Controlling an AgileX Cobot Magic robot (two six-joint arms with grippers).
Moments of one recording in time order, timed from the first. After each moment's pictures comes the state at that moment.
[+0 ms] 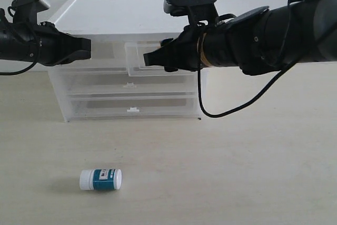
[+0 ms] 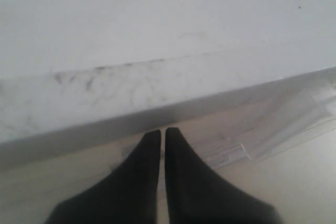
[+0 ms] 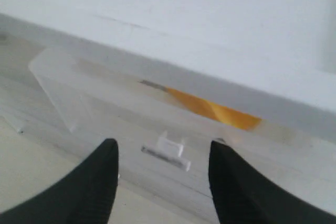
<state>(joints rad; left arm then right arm) -0.11 1.78 -1.18 -1.40 0.42 1.34 0.61 1.79 -1.25 -1.74 0.06 1.86</state>
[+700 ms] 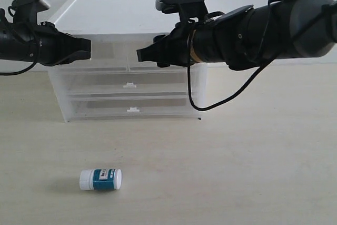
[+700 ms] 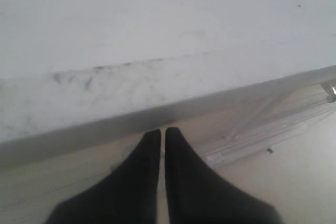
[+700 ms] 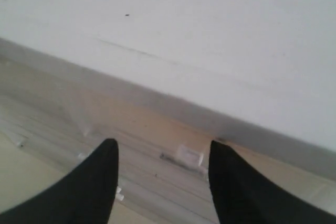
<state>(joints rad) -0.11 1.78 -1.18 -1.39 0.42 1.33 0.61 1.87 -1.33 -1.74 0.06 1.84</state>
